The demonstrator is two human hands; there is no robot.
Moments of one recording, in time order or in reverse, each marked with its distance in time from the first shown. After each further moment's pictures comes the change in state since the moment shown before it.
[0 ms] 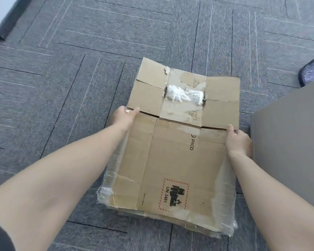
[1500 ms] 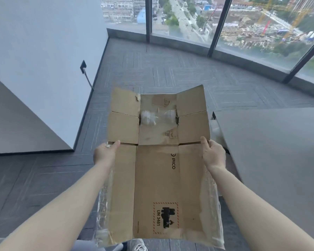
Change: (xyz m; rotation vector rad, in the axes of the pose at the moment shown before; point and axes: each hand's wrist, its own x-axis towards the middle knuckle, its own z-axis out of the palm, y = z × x) left_hand -0.461 0.335 -0.551 -0.380 0.064 0.146; right_hand -0.424 -0.231 -0.647 0.495 0.095 -0.131
